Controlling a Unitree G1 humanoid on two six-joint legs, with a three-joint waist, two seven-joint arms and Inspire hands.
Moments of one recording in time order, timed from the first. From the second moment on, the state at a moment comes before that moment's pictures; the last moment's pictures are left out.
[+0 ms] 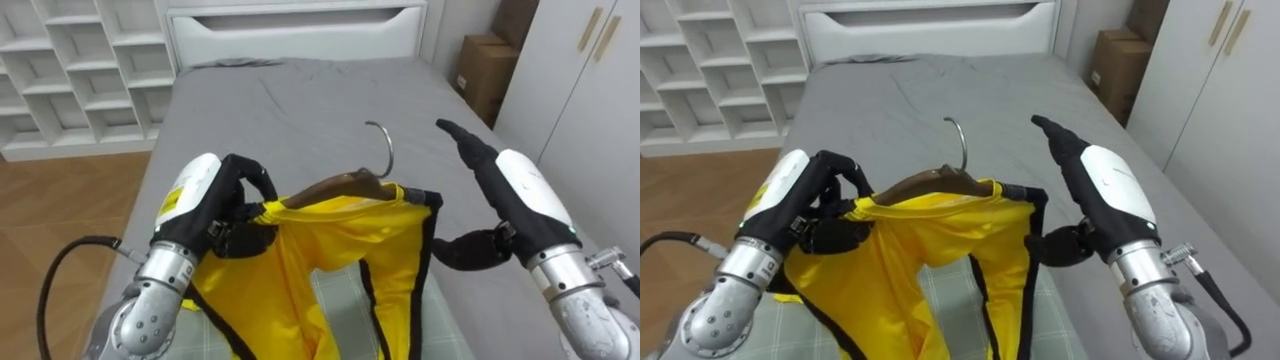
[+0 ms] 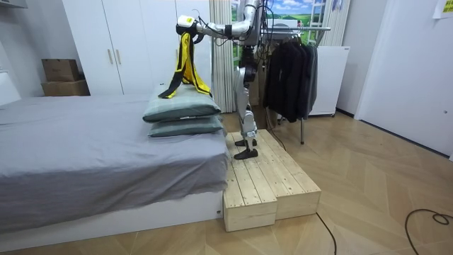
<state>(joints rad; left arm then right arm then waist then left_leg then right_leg) -0.22 0.38 -0.17 0.12 0.45 -0.17 0.10 -0.15 -0.50 0.11 0.03 -0.43 -0.15 -0.04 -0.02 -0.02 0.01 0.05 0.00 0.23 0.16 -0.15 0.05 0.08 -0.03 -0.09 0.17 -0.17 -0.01</state>
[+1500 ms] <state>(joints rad) -0.22 0.38 -0.19 0.00 0.56 -0.19 0.09 -0.23 -0.49 0.15 0.15 -0.52 -0.15 -0.03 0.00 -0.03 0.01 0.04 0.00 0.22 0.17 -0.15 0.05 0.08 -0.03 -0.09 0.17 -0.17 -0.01</state>
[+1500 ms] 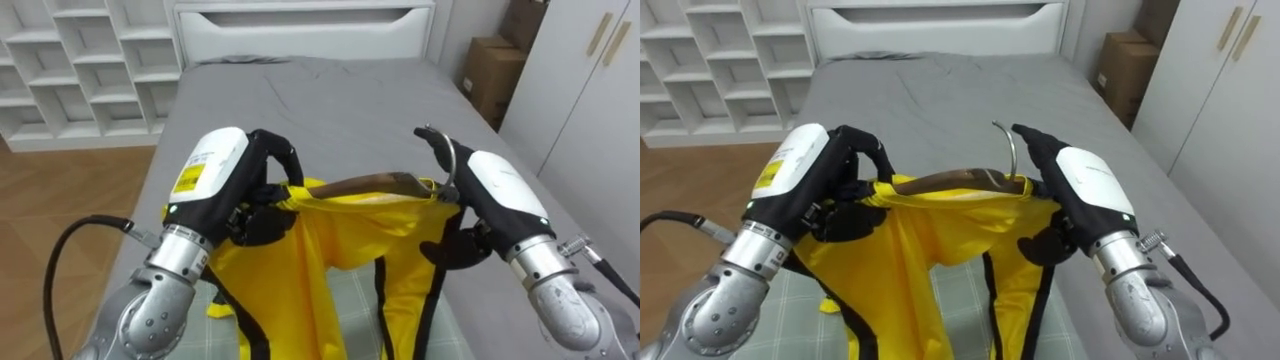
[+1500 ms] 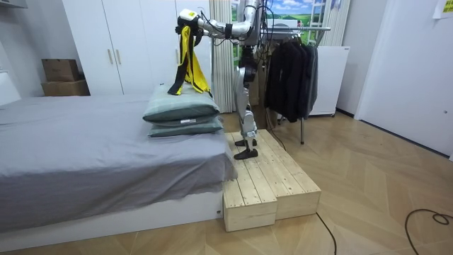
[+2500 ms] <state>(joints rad) -0.22 0.39 -0.22 -0.05 0.60 -0.19 0.09 -0.28 -0.48 0.18 0.27 -0.51 -0.16 -0.01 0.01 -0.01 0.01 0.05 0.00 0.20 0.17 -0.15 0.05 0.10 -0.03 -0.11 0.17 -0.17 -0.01</state>
